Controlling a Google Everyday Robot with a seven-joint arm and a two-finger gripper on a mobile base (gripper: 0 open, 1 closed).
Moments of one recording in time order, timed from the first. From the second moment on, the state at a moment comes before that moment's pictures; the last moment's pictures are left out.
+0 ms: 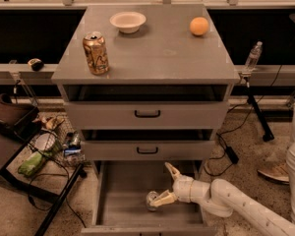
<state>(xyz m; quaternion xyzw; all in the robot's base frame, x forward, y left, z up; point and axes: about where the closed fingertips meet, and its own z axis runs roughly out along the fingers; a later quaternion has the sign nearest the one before) 0.545 -0.058 0.387 -0.44 0.67 0.31 0.51</state>
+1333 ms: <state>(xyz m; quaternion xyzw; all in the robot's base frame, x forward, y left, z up) 0.565 -0.076 0.291 -0.53 0.63 0.32 0.48</state>
